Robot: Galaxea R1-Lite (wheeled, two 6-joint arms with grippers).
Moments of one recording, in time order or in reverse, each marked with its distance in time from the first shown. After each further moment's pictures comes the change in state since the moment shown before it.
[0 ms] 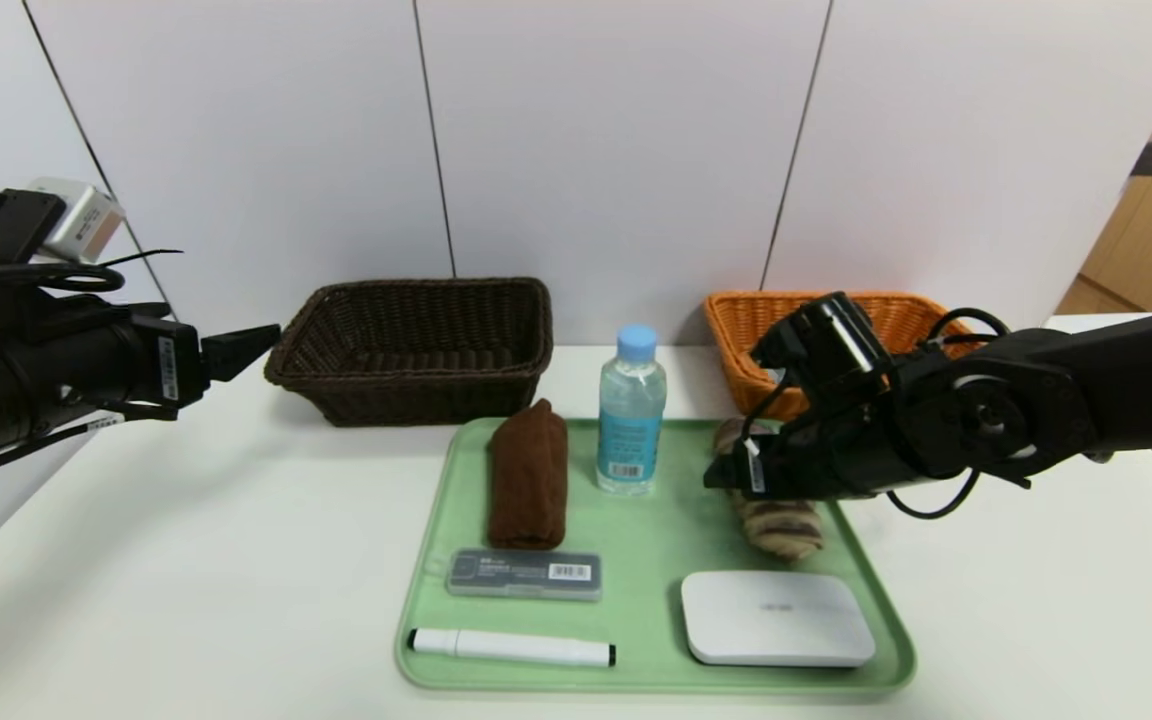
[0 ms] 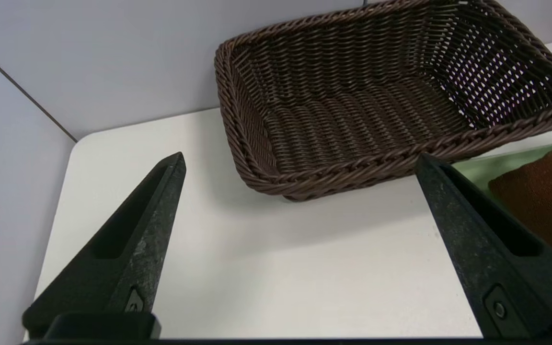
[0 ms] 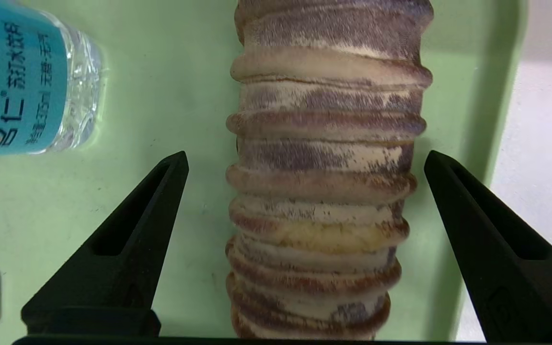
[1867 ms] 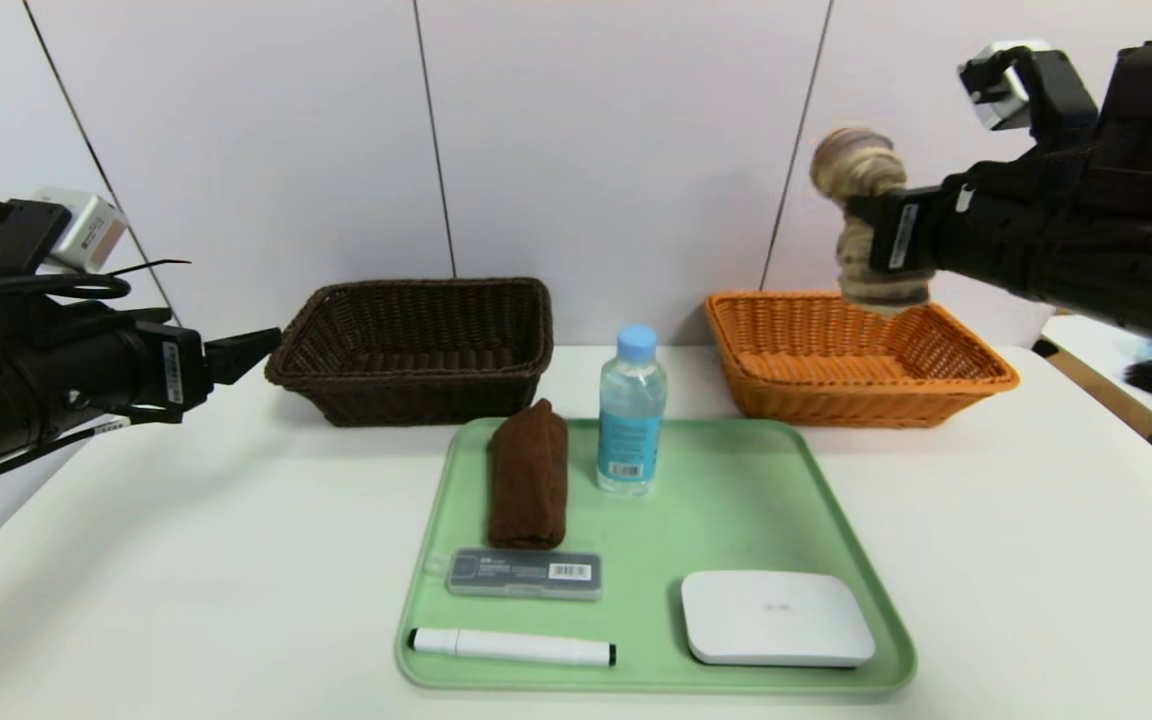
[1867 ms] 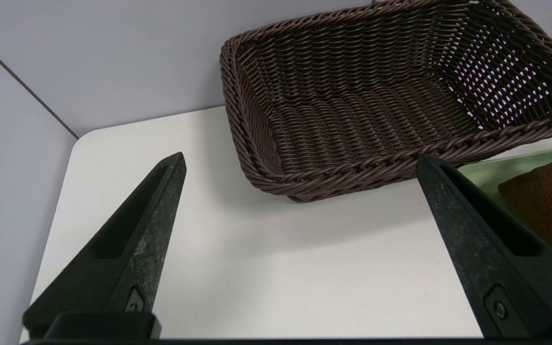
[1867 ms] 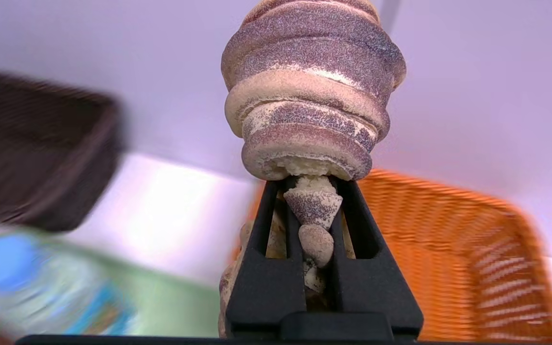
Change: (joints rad) left arm 0.006 0.016 0.024 -0.041 0.003 -0.009; right arm -0.208 -0.288 0.030 -0.605 0.066 -0.434
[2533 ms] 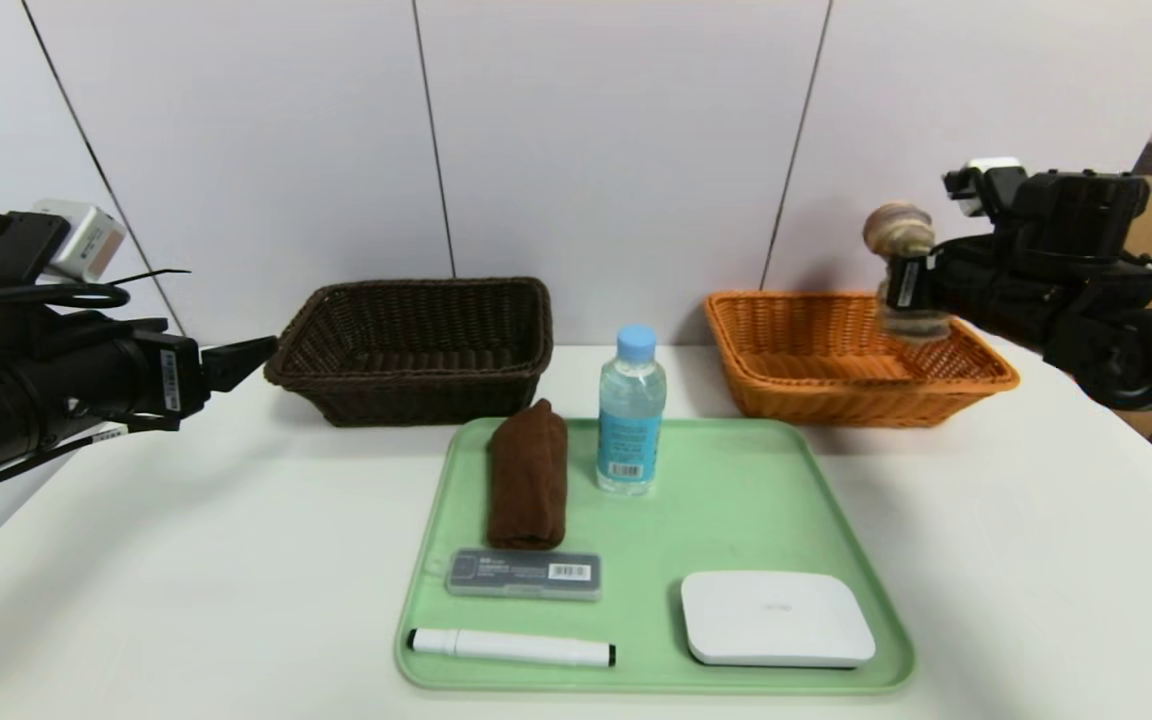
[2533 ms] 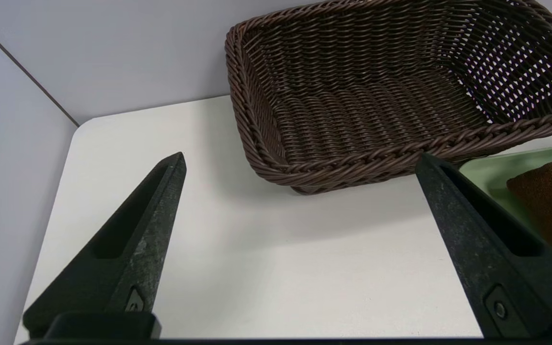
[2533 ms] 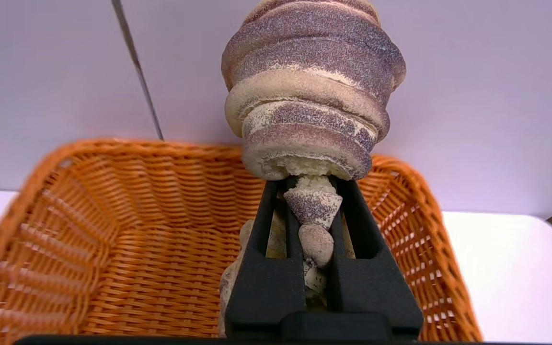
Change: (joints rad) left arm 0.016 0.006 0.016 -0.004 -0.002 -0.009; right arm -0.252 0.311 -0.043 -0.201 0.012 -0.005
